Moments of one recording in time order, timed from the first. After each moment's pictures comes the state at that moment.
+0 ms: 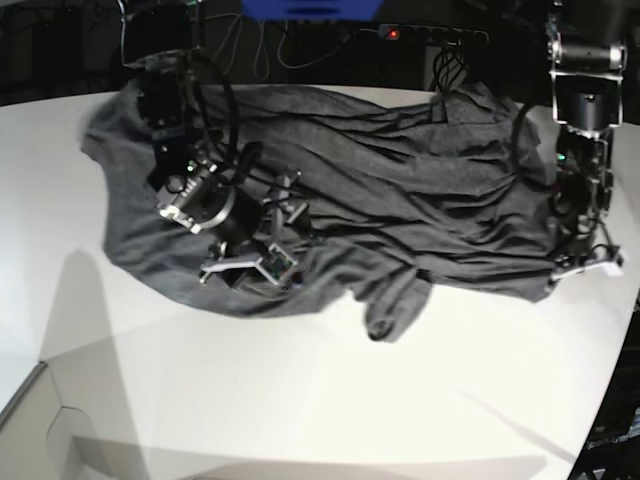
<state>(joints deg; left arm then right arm) -13.0 -25.6 -1.1 51.2 -64.7 12.9 7.0 -1.0 0.9 -7.3 97.3 -9.9 39.7 -34.3</state>
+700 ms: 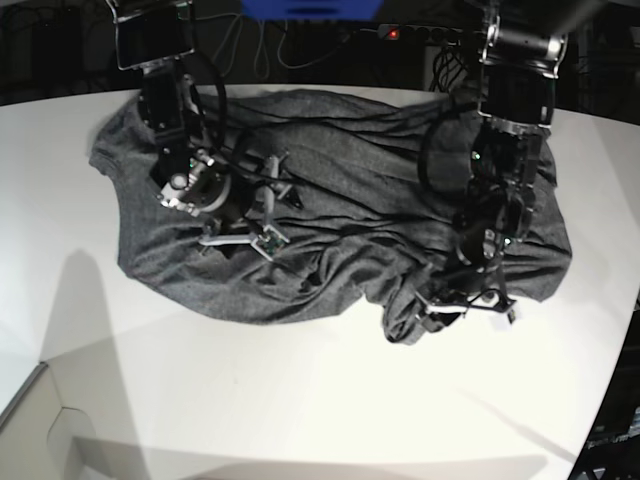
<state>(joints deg) -11.6 -10.7 6.2 73.5 -51.3 13.0 18.9 -0.9 3.1 -7.3 88.0 -10.0 39.9 -34.0</state>
